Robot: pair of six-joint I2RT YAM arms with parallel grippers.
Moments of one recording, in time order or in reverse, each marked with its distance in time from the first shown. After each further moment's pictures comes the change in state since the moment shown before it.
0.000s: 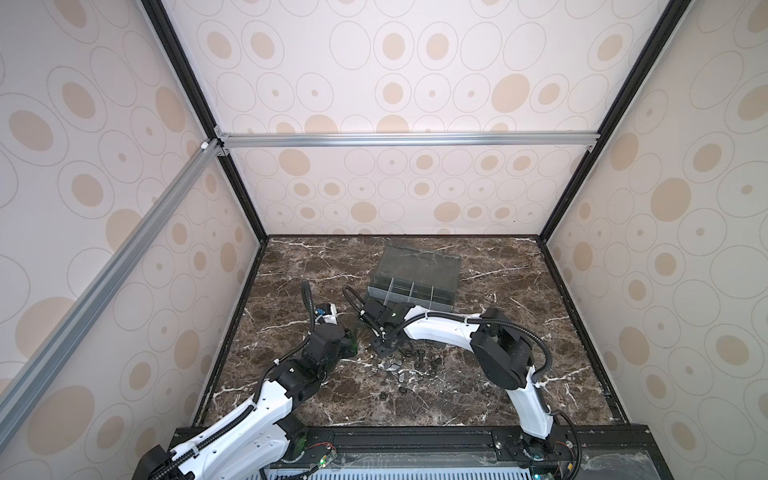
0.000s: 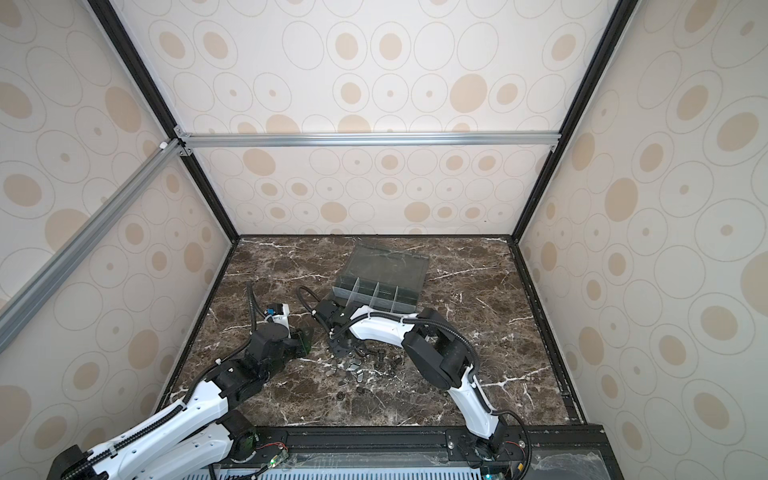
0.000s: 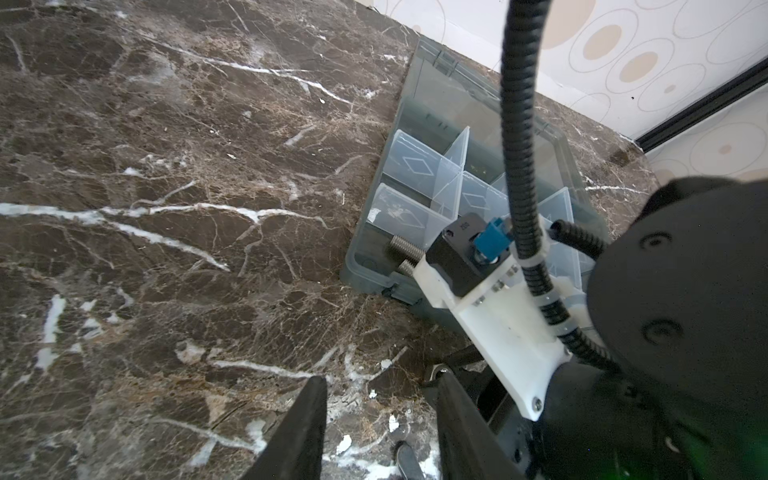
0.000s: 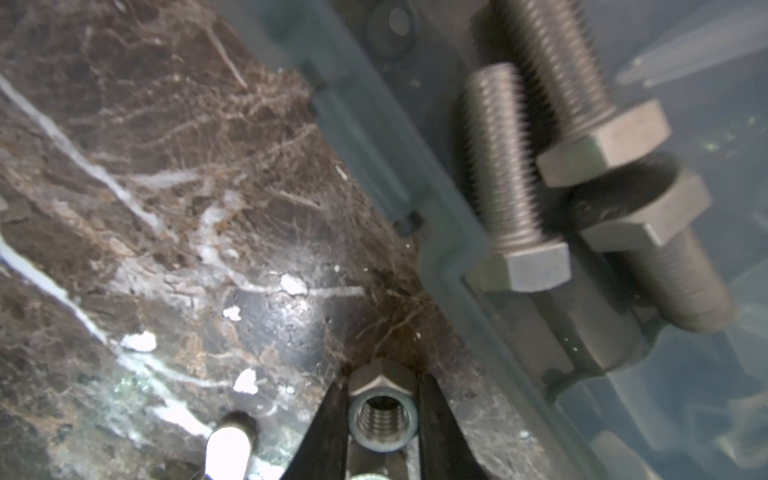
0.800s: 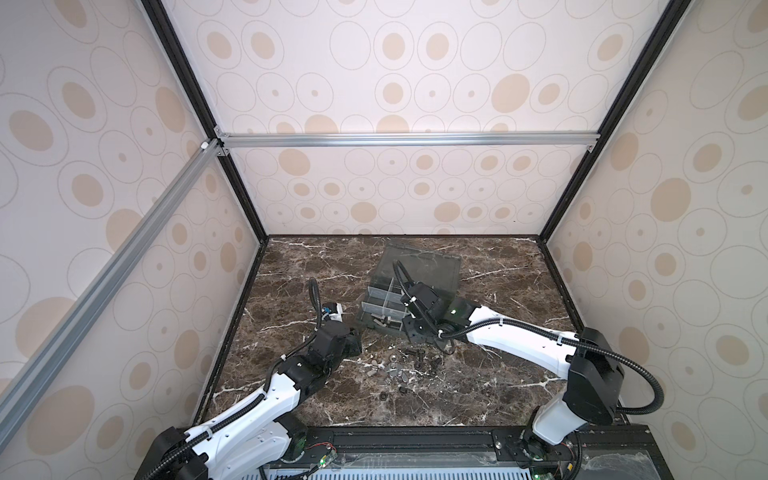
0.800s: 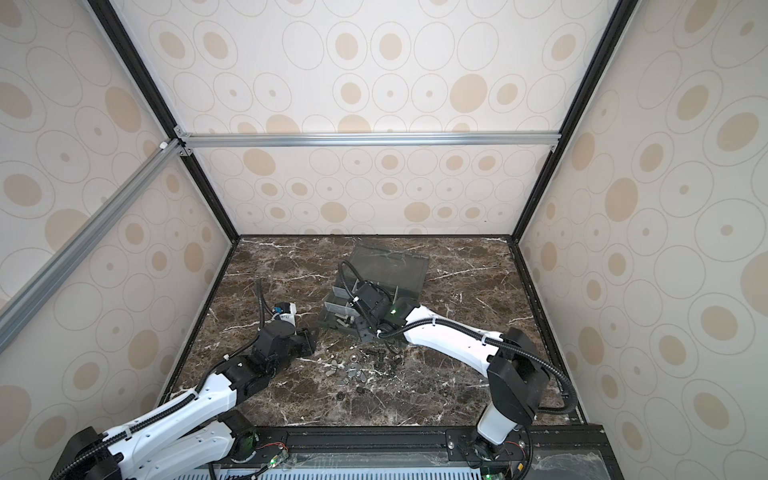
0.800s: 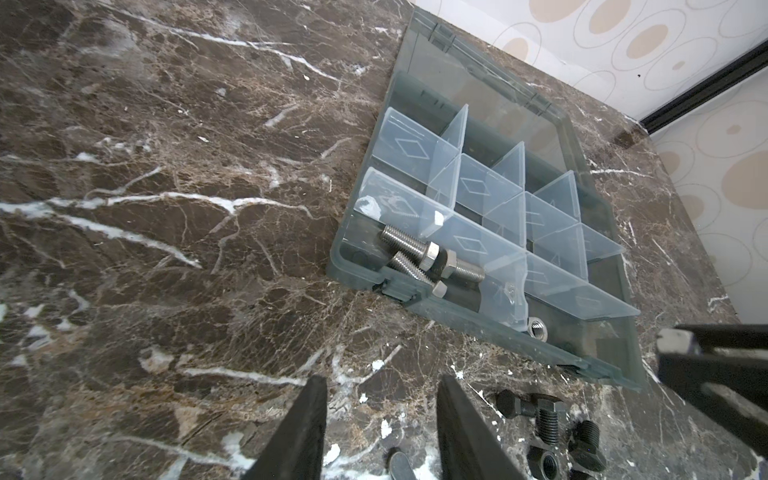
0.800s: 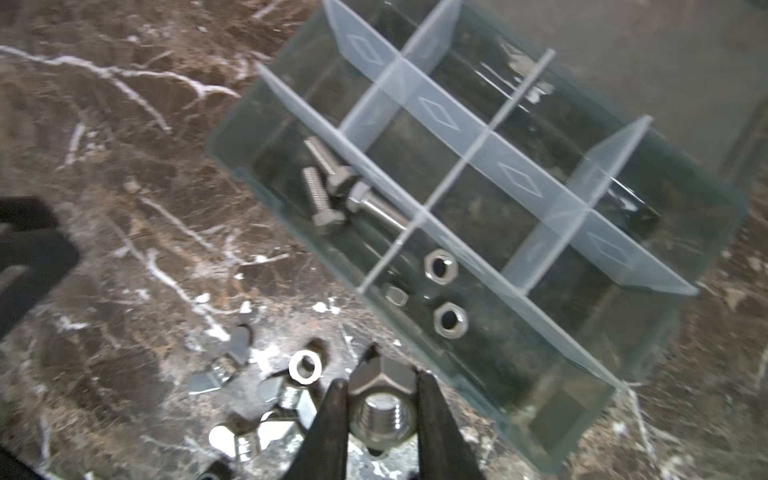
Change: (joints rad) left arm 0.000 0.098 0.001 0.074 0.043 0.001; right arm -0.111 -0.536 -0.370 0.105 0.126 0.108
